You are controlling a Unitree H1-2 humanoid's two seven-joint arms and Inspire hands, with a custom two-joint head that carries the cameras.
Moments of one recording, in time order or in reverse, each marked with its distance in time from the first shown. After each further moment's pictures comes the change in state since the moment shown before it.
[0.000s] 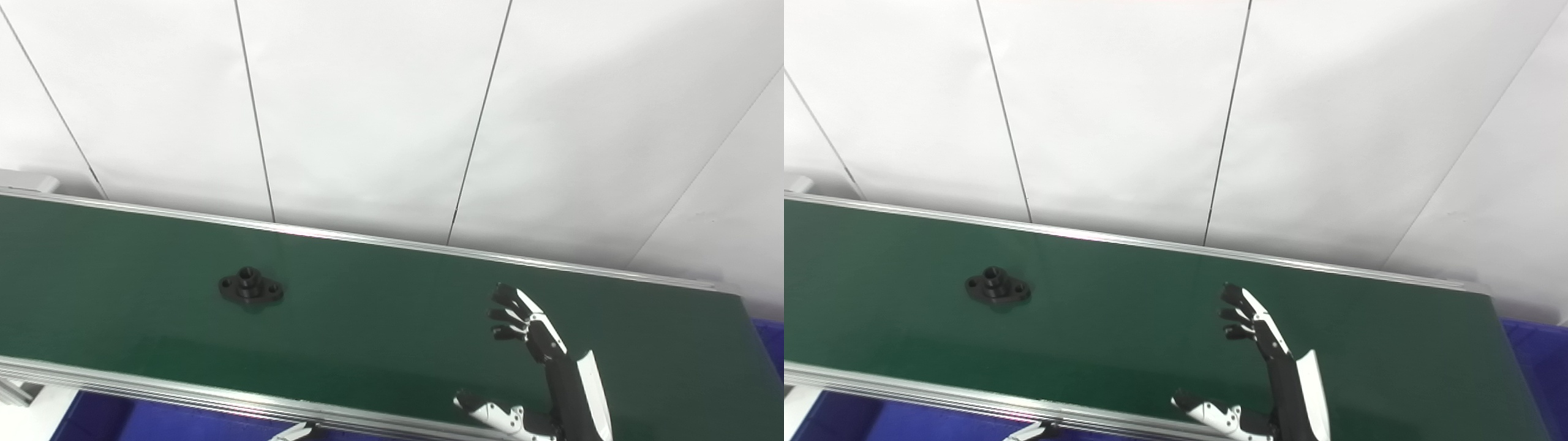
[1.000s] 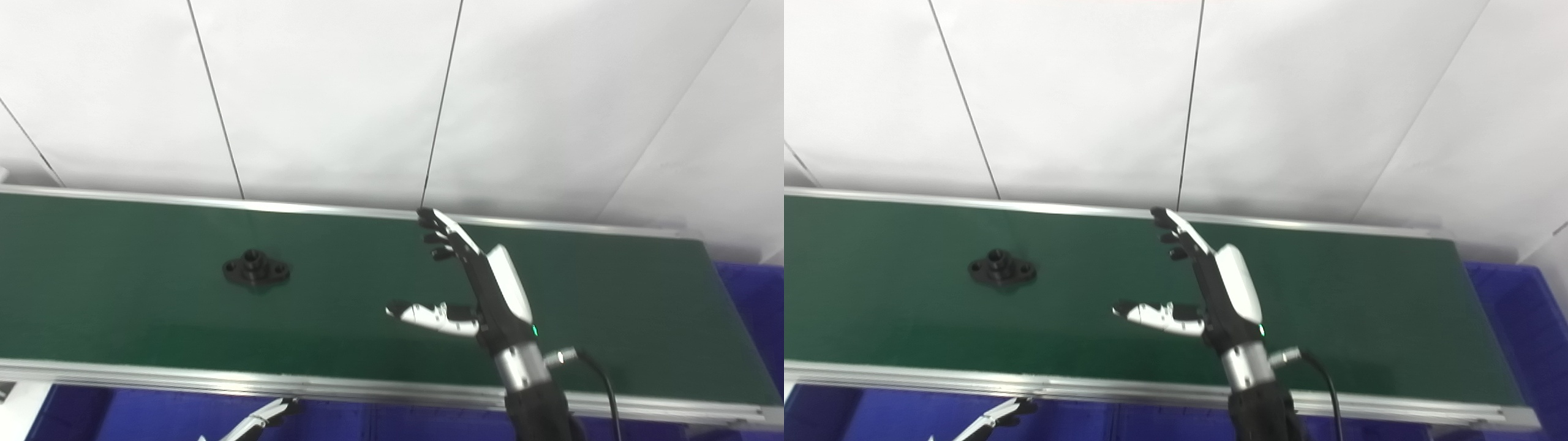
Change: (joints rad) left arm 0.020 0.067 -0.009 -0.095 0.012 -0.003 -0.064; right arm -0.286 0.002 0.006 0.098 -0.181 0.263 0.162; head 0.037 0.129
